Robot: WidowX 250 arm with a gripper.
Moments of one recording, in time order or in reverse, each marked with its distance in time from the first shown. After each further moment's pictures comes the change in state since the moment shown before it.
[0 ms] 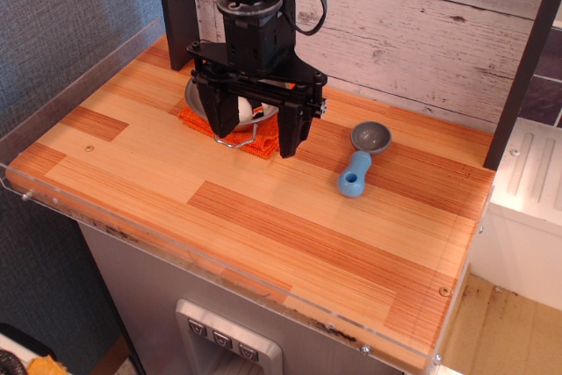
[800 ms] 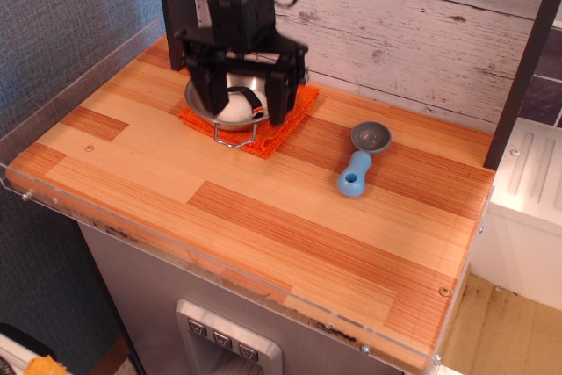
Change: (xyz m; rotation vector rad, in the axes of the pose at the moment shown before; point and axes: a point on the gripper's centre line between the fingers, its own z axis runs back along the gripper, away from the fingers) arm 0.034 0.029 -0.003 -0.047 -0.024 0.091
